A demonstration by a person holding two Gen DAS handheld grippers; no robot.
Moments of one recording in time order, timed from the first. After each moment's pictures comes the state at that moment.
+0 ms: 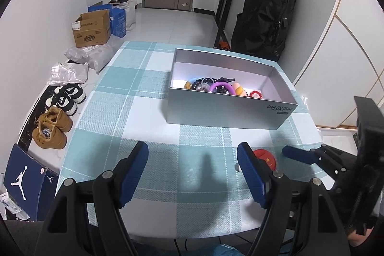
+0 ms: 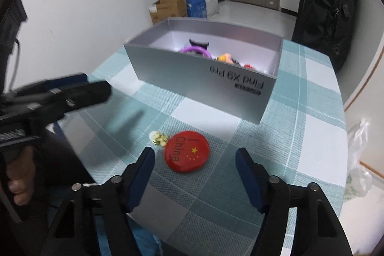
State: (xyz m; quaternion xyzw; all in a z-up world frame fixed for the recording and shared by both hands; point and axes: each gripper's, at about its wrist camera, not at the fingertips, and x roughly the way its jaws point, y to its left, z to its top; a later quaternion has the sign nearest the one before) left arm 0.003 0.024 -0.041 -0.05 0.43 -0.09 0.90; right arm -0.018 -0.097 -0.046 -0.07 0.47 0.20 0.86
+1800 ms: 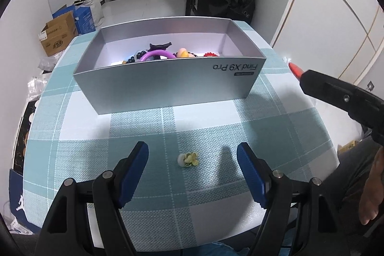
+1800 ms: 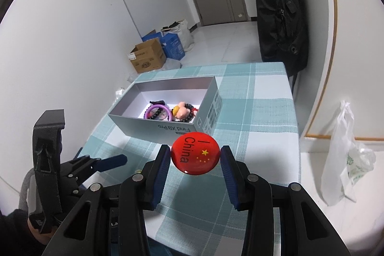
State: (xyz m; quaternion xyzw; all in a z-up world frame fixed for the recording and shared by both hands) left arm 0.003 -0.043 -0.065 0.03 0.48 -0.15 0.87; right arm -0.021 -0.175 0.013 0.07 0.40 0.16 0.90
